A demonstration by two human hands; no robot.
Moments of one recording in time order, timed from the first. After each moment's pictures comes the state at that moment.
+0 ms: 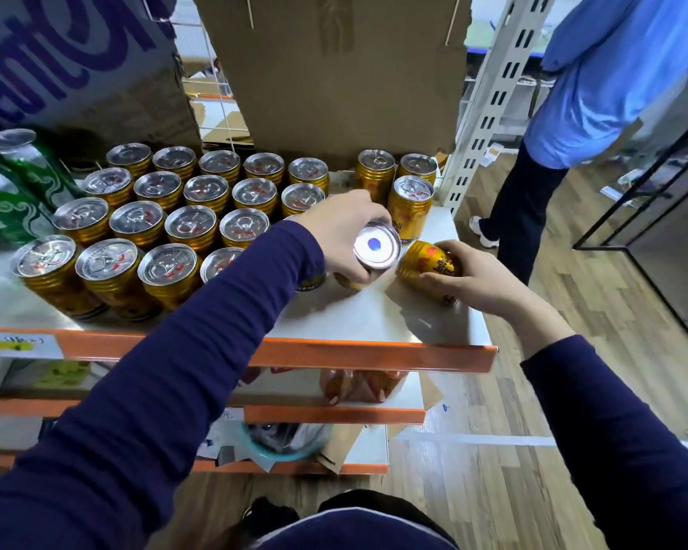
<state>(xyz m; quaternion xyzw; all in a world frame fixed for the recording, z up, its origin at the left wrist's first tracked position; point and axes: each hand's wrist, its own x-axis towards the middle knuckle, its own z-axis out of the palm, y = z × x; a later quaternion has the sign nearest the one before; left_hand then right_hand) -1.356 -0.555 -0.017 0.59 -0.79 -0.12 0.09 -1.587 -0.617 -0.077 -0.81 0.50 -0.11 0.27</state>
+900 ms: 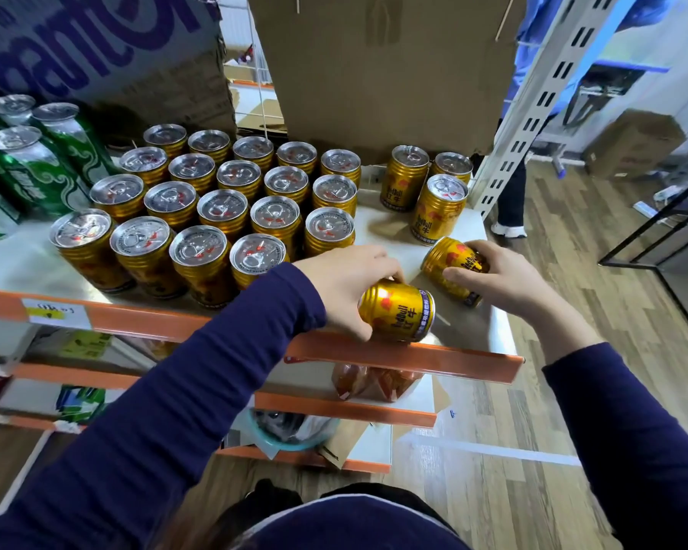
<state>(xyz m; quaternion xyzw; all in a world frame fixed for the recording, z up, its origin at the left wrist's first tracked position) -1.355 -0.496 -0.033 0.56 -0.81 -0.18 0.04 -1.578 -0.624 -0.076 -0.81 0.52 -0.10 0.25</state>
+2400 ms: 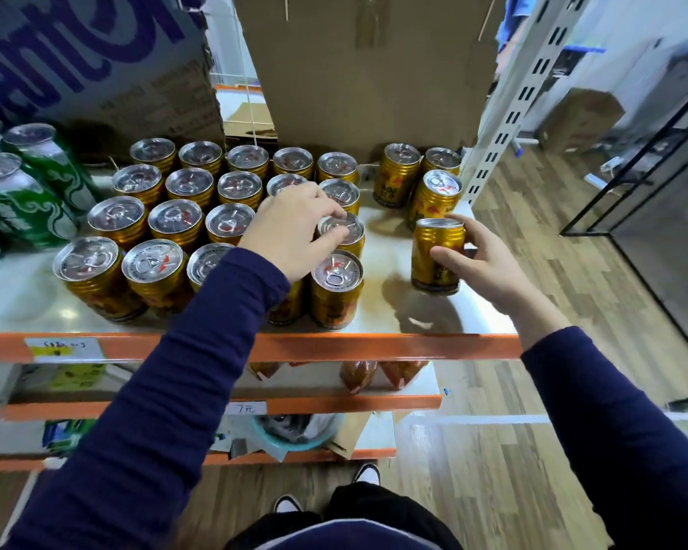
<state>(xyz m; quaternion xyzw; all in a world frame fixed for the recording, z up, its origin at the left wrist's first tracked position) -1.282 -0.489 -0.015 0.66 -0.71 -0.06 0.22 -1.541 -0.583 -0.069 -0.70 0.50 -0.28 0.42</state>
